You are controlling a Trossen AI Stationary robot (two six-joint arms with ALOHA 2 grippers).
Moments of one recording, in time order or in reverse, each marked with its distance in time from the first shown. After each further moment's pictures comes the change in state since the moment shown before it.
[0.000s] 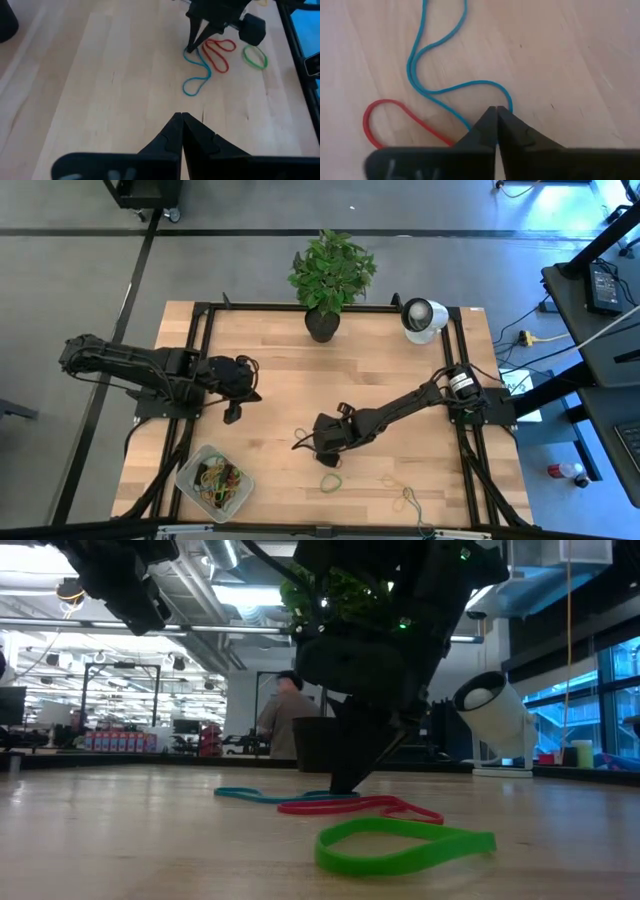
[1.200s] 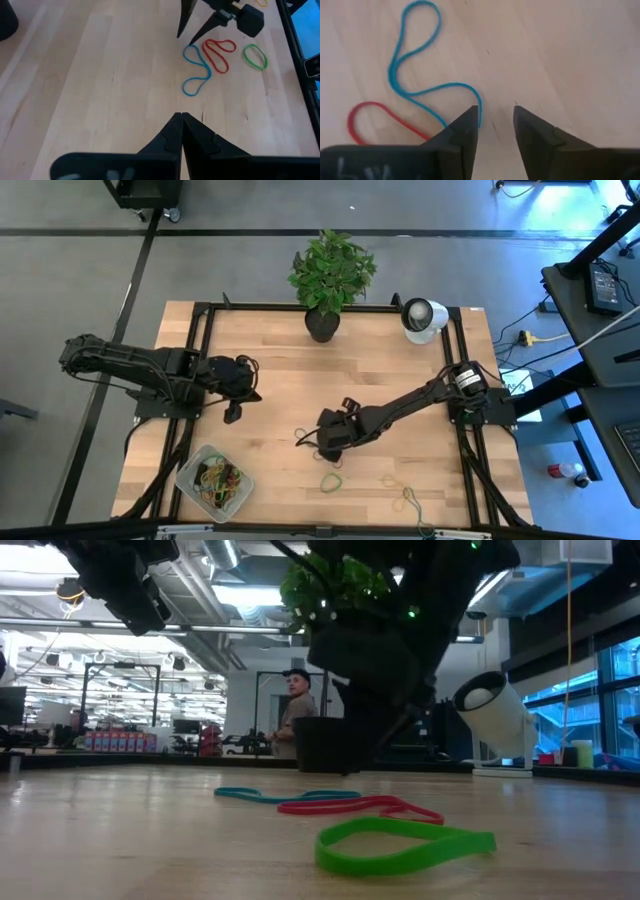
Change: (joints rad) left arm 0.000 0.000 0.000 0.000 0.000 -0.010; right arm 0.001 -0.072 -0.024 -0.034 0.088 0.009
